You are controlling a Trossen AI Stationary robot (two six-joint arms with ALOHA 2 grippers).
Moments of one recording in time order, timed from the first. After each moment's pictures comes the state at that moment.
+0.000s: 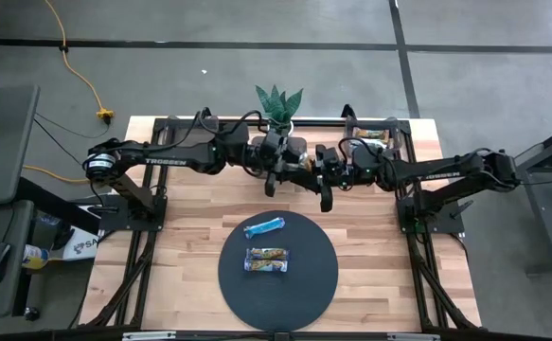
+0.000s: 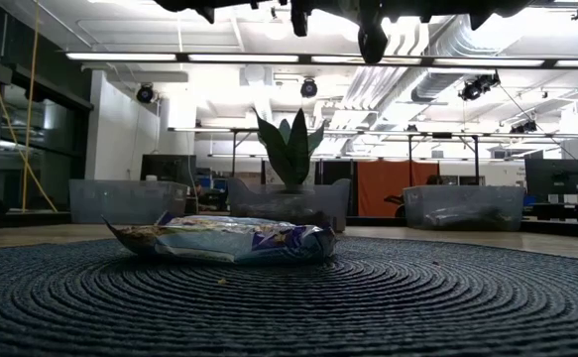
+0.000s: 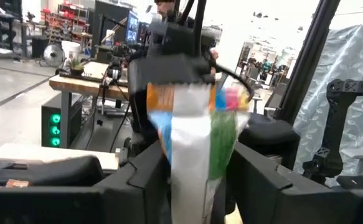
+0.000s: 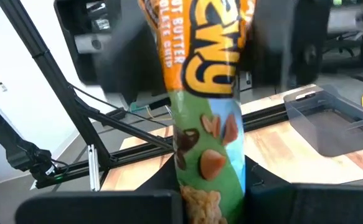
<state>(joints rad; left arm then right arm) 0.16 1.58 1.22 0.47 0.36 -0.22 -0.07 1.27 0.80 0.44 -0.13 0.33</state>
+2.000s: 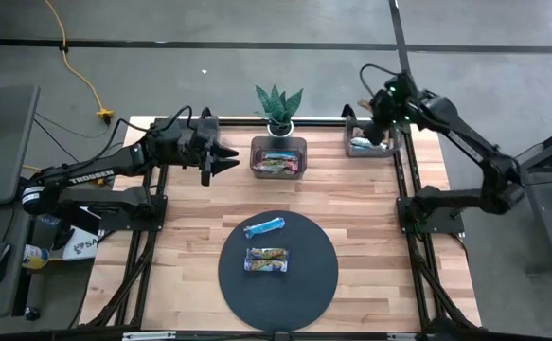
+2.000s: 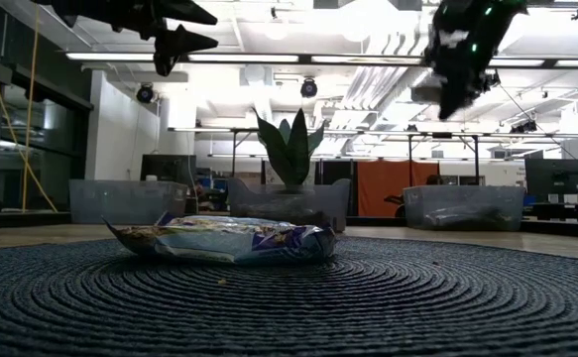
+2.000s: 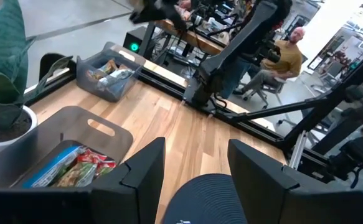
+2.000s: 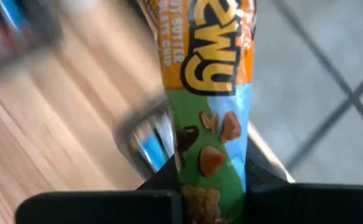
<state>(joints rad) 0.39 0.85 0.72 -0.05 0.30 -0.35 -0.96 1.20 1.16 -0.91 0.03 -0.31</state>
